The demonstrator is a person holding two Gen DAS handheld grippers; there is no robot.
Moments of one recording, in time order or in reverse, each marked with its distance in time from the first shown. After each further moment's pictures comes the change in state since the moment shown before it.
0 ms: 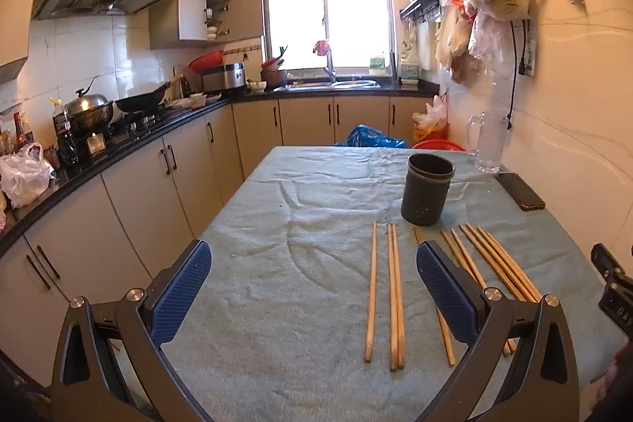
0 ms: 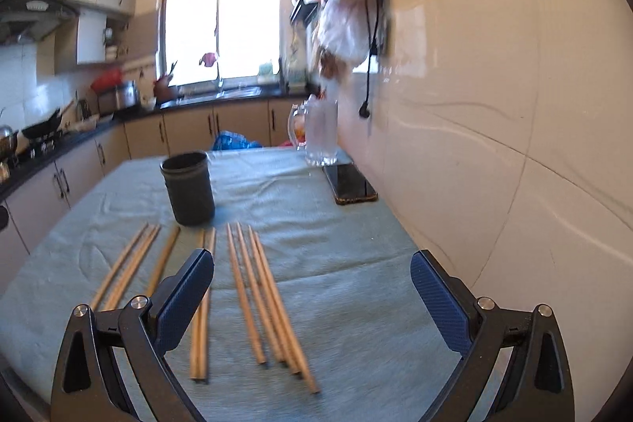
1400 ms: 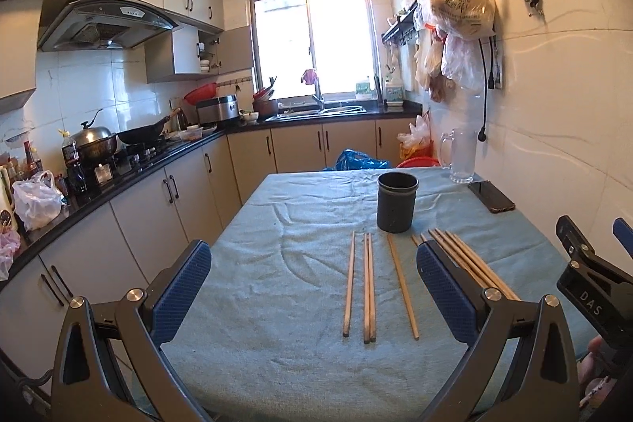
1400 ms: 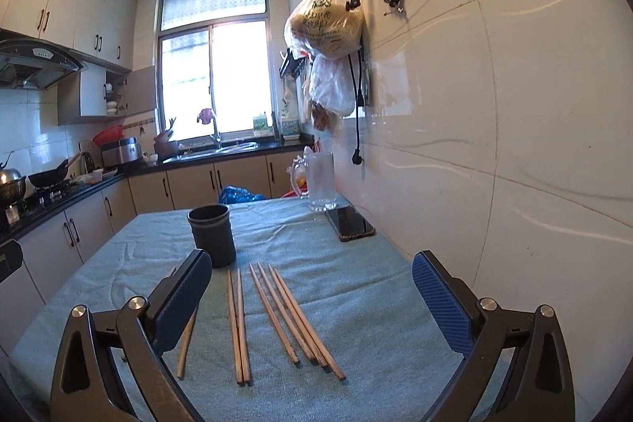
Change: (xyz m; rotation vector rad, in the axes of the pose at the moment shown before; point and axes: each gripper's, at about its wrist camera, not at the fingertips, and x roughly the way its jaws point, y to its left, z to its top) left arm -0.089 -0.019 -0.006 0.059 -0.095 -0.010; right arm -0.066 0.011 -0.002 0.076 -0.170 0.001
